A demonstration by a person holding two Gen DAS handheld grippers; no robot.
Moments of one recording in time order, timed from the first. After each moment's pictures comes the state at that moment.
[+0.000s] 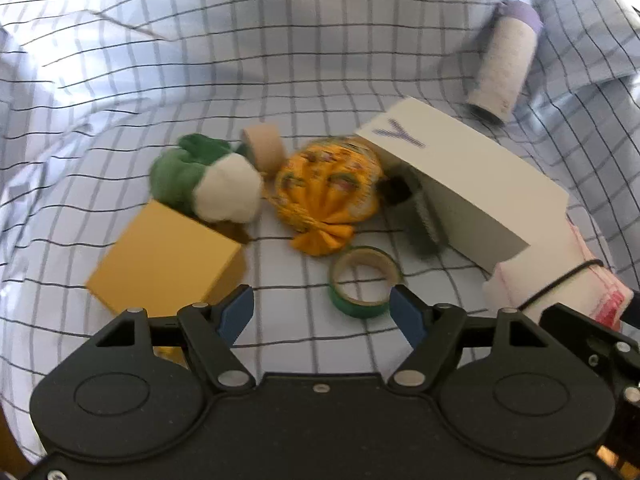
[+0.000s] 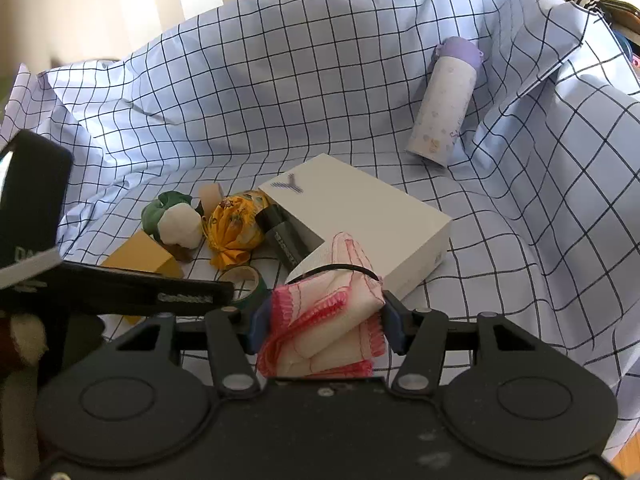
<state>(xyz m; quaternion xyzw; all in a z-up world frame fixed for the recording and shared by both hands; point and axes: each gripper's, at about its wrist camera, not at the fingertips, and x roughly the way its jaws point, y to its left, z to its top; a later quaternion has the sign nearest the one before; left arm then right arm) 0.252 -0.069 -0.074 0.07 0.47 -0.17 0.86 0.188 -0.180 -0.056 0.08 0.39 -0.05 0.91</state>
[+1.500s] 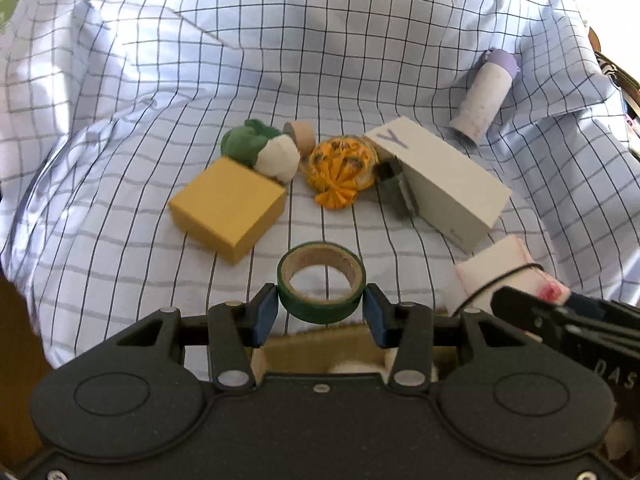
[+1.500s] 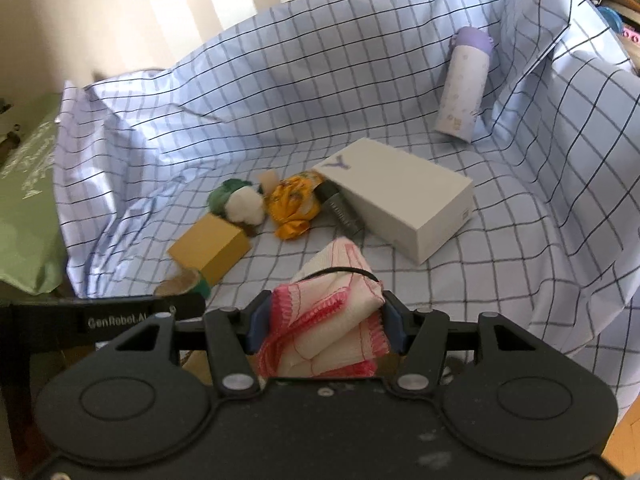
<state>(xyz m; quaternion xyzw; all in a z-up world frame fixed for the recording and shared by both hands) 0.163 -0.008 -0.024 0.00 0.45 -0.15 0.88 0.128 -0.170 -0.028 0.14 0.40 0.01 0.91</state>
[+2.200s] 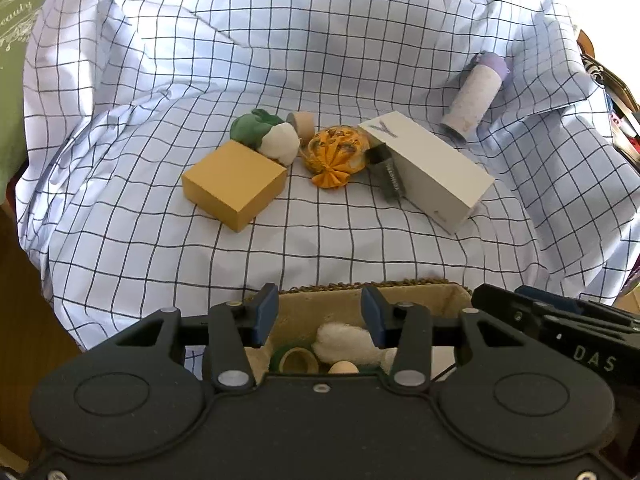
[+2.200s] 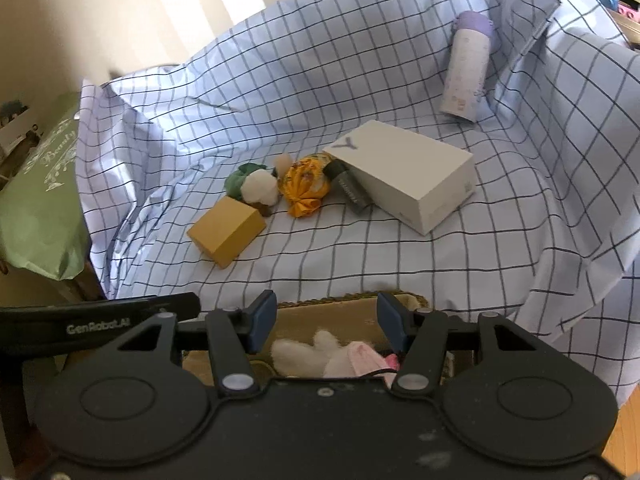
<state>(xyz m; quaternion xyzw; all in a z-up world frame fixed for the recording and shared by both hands) 0.124 -0.008 -0.012 -0.01 0.44 -0.14 0.88 0.105 -0.183 -0.029 0.16 0.40 0.02 0.90</state>
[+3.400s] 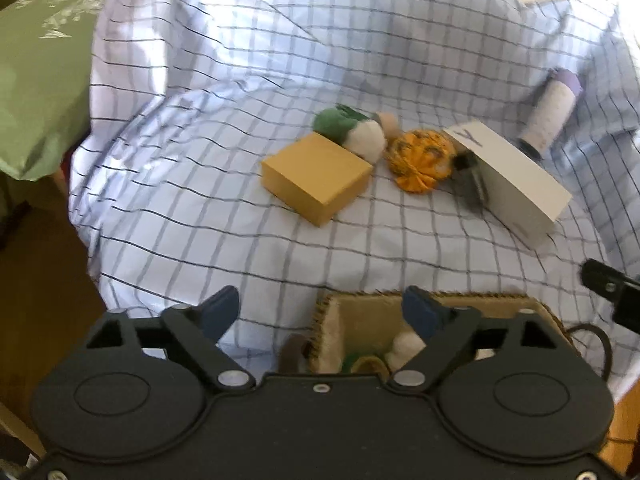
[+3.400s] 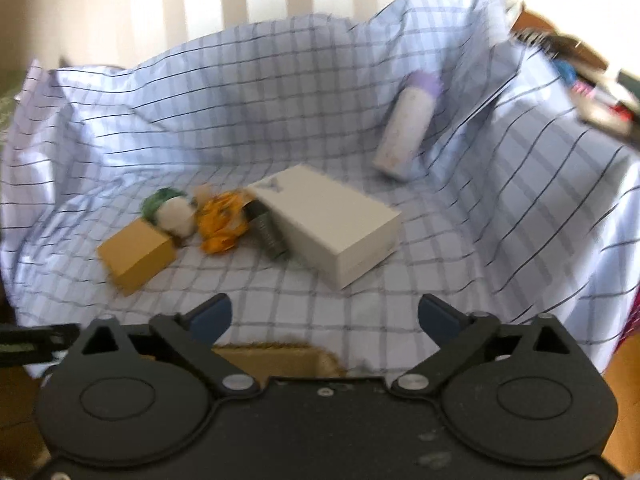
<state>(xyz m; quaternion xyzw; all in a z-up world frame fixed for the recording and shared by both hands) 0.127 0.023 -0.038 -0.01 0.42 -0.04 0.91 0.118 -0.177 -0.039 0.03 0.34 -0.10 0.93</state>
